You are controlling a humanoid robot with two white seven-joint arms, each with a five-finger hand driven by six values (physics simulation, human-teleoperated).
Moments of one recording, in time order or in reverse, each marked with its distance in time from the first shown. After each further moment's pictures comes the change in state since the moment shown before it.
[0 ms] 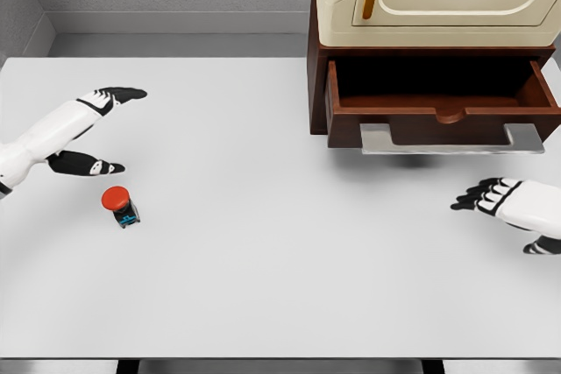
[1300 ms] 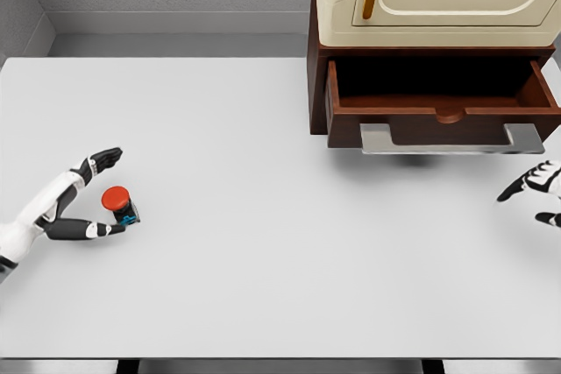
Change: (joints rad) left arm 0.222 0.028 -0.134 0.157 0.552 0.001 0.025; right arm 0.170 -0.041 -0.246 0.003 -0.334 0.000 0.000
